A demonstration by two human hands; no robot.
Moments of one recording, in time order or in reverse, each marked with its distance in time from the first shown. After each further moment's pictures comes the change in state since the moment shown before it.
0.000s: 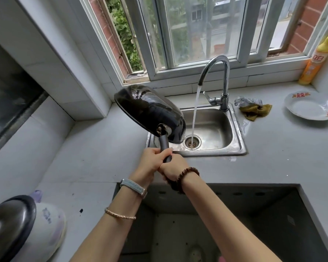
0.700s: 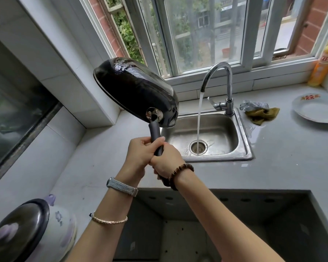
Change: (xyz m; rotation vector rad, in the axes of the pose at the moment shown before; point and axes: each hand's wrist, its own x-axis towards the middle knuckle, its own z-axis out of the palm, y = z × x) left_hand -0.036 0.062 -0.023 -0.008 0.128 0.198; right_hand -0.023 -0.044 -0.002 0.076 0.020 -0.219
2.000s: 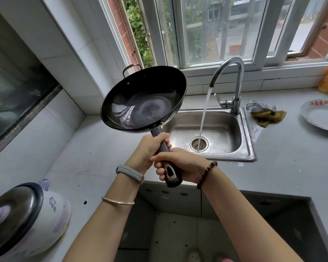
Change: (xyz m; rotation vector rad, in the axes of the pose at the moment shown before) left_hand 0.033 -0.024 0.015 -0.371 -0.100 -0.320; right_hand 0.012 0.016 -0.026 0.580 -0.648 0.277
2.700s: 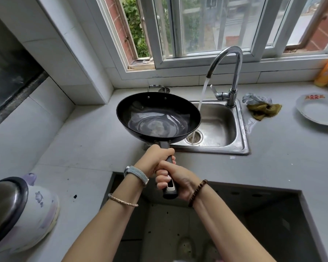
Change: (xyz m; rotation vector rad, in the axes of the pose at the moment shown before) left_hand 0.024 -0.057 0.010 0.365 -0.025 -0.172; right_hand 0.008 0.053 -0.018 0.361 0.179 0.053
